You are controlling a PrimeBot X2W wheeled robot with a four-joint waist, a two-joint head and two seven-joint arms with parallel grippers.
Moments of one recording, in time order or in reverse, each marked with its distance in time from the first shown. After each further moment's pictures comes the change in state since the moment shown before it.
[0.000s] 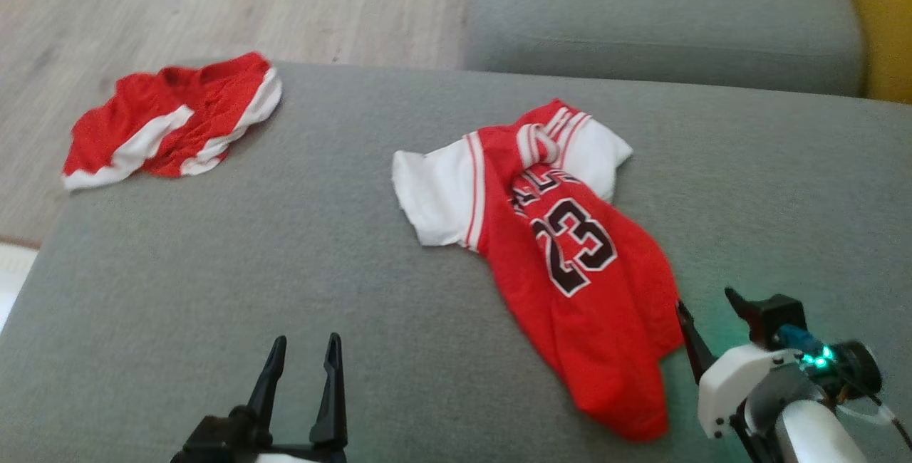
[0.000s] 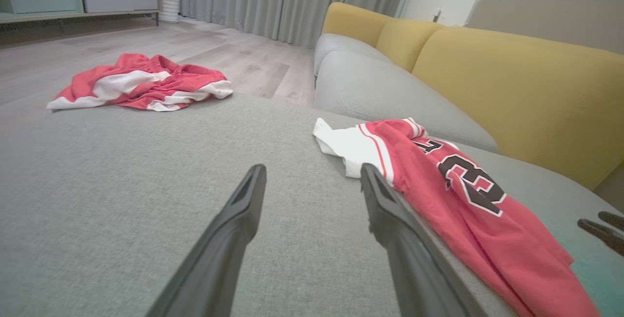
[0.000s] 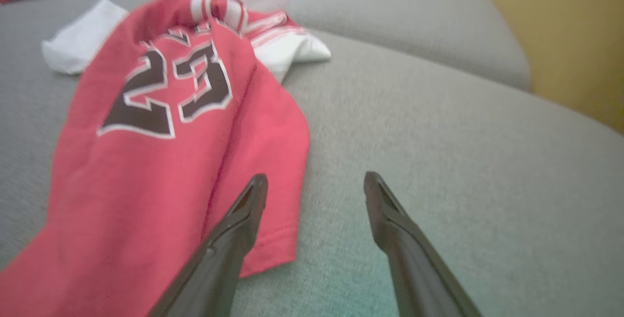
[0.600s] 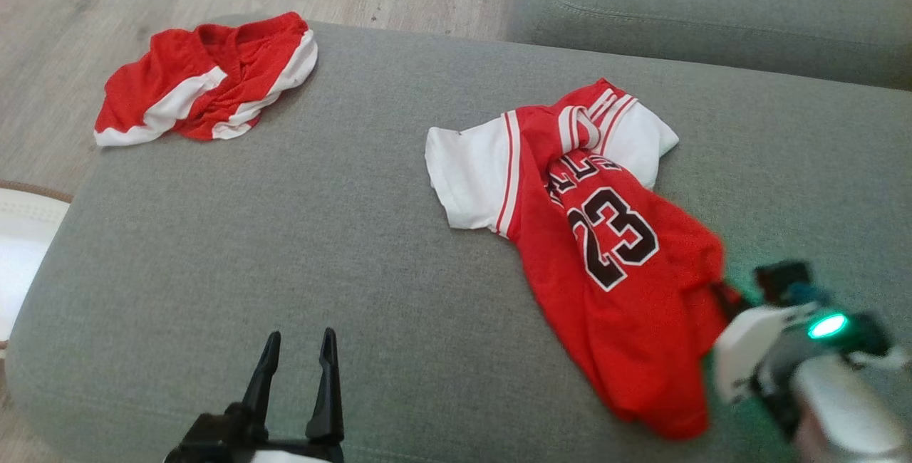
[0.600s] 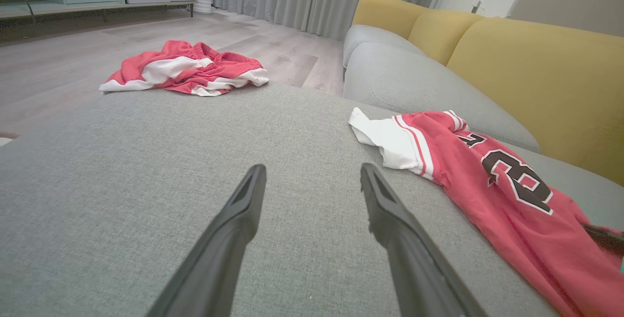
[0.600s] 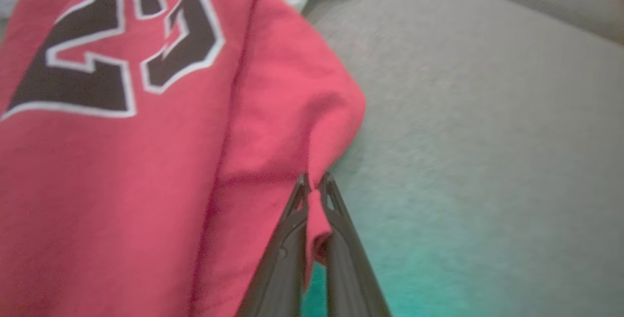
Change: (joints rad) left arm -0.009 0.005 0.001 0.000 0.000 0.016 -0.011; right arm -0.195 -0.080 0.117 0.296 0.141 0.000 0.014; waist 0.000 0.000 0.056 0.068
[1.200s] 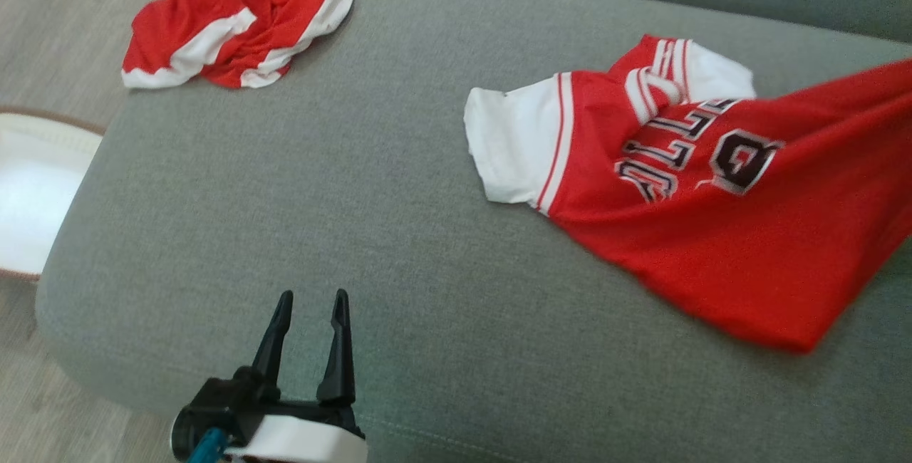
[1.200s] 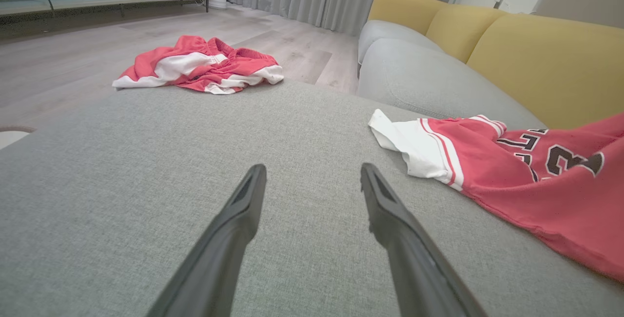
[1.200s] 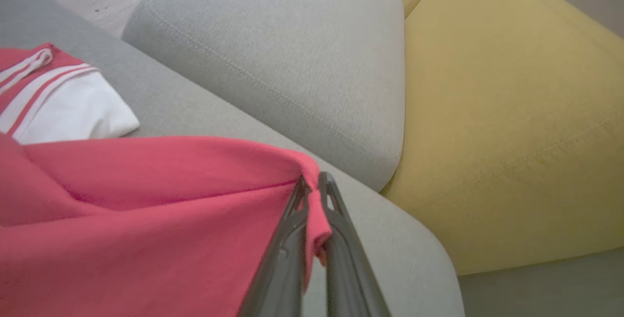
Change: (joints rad) left arm -0.091 -0.020 -0.016 0.028 -0.007 -0.021 -0.026; right arm -0.434 -0.376 0.001 0.079 -0.108 0.000 0.128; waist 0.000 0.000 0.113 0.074
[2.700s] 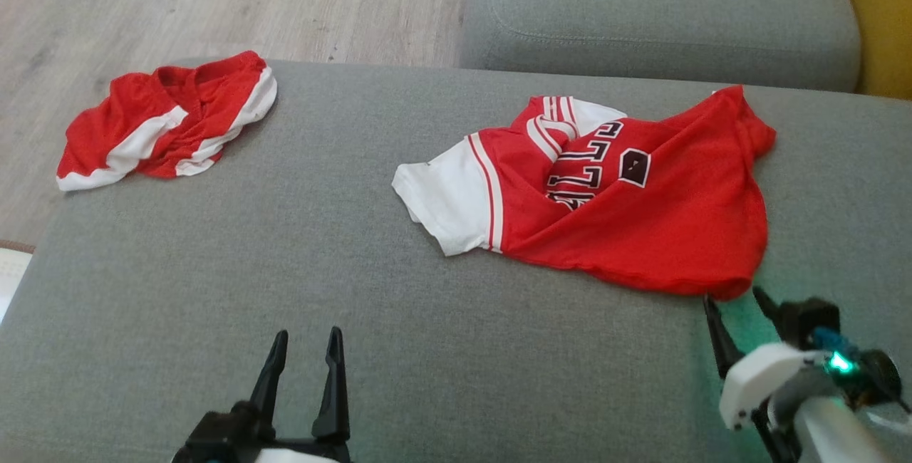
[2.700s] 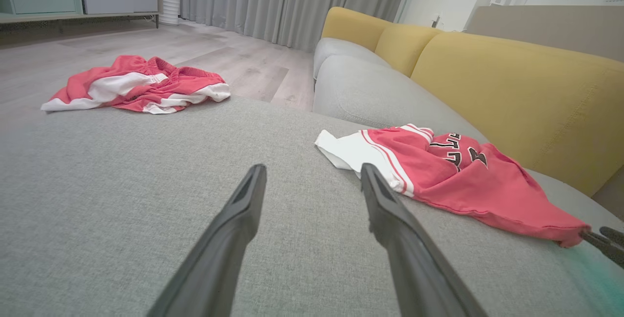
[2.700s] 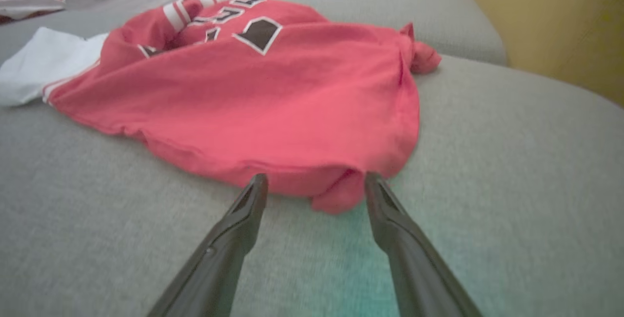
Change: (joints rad) left arm 0.067 0.019 -0.015 0.001 -0.028 0.021 0.002; right arm 0.488 0.410 -0.109 -0.052 0.074 0.000 -0.351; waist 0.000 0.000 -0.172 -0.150
